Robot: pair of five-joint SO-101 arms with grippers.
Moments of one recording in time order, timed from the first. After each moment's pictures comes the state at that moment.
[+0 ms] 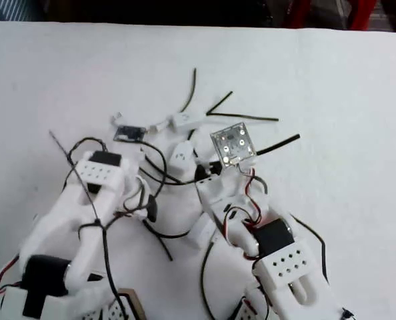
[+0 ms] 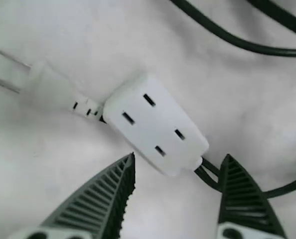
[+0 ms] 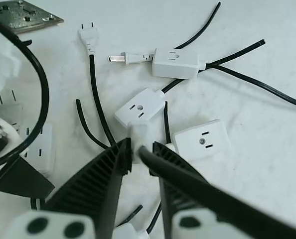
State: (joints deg) left arm 5.6 -12.4 47.5 68.7 5.7; right arm -29.4 -61.6 66.8 40.6 -0.3
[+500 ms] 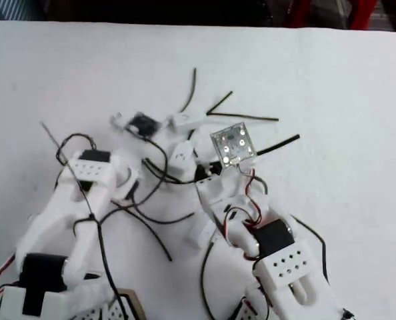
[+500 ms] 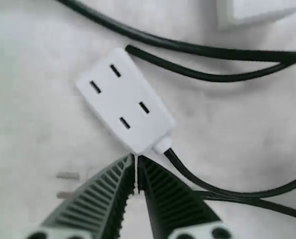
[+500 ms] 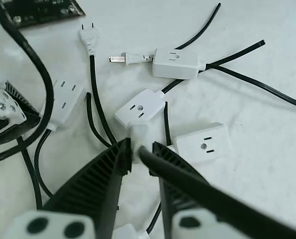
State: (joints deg) left arm 1.2 -11.1 47.3 53.8 -26.5; right arm -29.4 -61.6 66.8 40.6 -0.3
